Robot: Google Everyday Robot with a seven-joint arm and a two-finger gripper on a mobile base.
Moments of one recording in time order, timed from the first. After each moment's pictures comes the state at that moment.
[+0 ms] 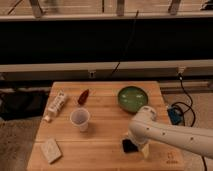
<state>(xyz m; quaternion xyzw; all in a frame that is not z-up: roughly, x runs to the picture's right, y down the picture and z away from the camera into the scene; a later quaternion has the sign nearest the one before) 0.161 0.307 0.761 -0.34 -0.11 -0.30 0.88</state>
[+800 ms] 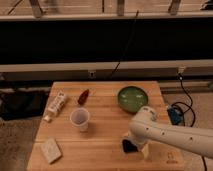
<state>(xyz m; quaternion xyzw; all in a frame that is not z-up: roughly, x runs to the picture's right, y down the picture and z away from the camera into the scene) 0.159 0.310 0.761 -0.34 -0.12 -0.32 0.88</state>
